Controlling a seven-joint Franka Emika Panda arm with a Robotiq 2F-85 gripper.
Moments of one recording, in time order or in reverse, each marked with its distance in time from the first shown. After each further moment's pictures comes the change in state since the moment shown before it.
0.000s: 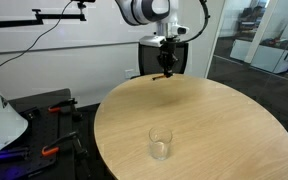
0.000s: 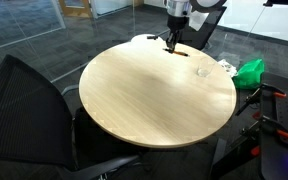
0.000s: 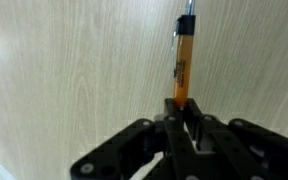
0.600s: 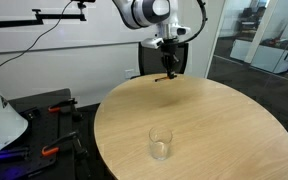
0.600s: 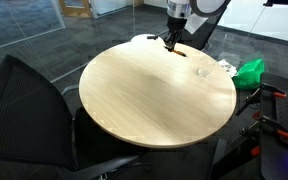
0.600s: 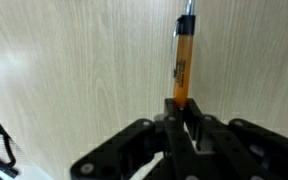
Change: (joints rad) arm 0.056 0.016 -0.072 -0.003 -0.062 0.054 0.207
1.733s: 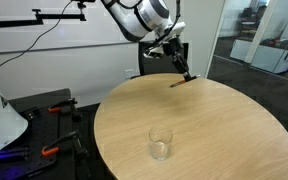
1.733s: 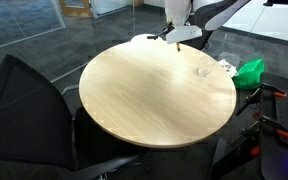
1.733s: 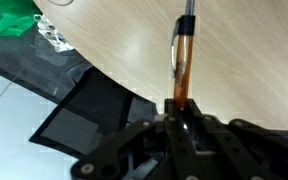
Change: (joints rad) arm 0.284 0.091 -0.307 0.064 -0.564 -0.113 1.265
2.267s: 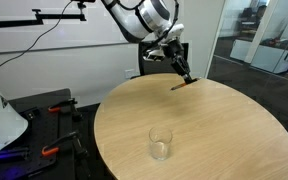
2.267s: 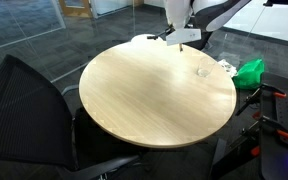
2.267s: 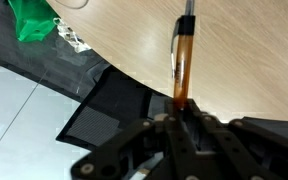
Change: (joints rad) arm -0.079 -0.001 0.089 0.011 -0.088 -0.094 0.137
